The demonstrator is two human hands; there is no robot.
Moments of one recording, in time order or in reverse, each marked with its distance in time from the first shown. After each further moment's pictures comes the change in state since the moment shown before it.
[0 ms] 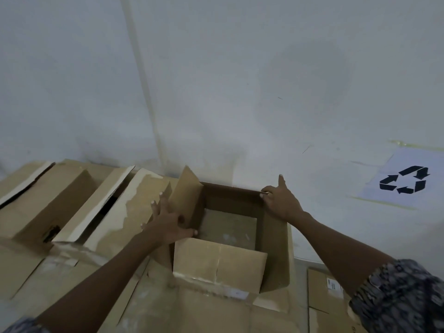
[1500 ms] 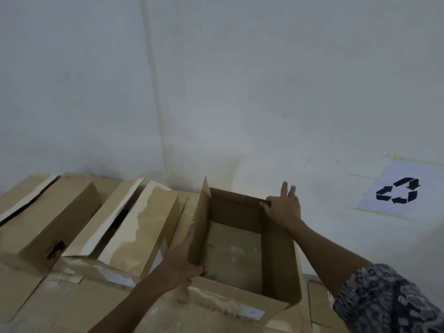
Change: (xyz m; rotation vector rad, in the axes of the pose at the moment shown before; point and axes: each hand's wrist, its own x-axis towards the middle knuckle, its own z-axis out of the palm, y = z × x) left_hand -0.054 -0.029 0.030 -0.785 -0.138 0.273; right_hand -0.008 -0.048 0.005 -0.341 0.058 0.111
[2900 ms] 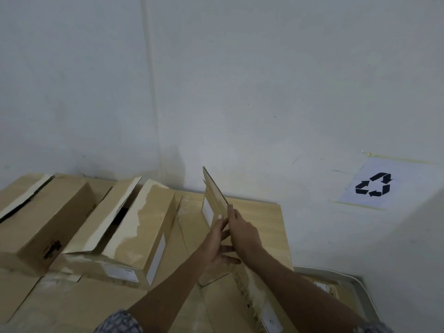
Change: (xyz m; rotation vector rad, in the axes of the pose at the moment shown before) left_hand 0.042 0.035 0.062 -0.855 -0.123 -0.185; right_hand -0.126 -0.113 -0.012 0.156 0.003 -0.181
